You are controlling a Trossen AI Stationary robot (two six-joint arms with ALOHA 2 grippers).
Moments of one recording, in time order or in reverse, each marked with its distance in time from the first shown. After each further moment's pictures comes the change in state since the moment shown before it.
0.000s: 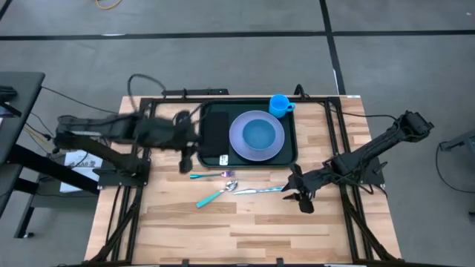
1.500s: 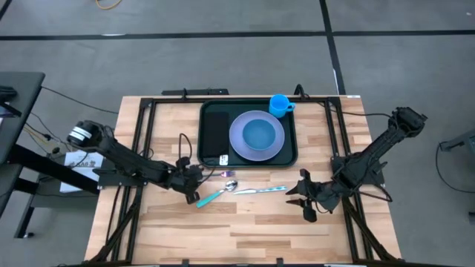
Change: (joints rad) left arm -0.218 0.219 -0.857 0.530 -0.134 -0.453; right arm 0.275 0.000 0.000 -0.001 0.395 0.253
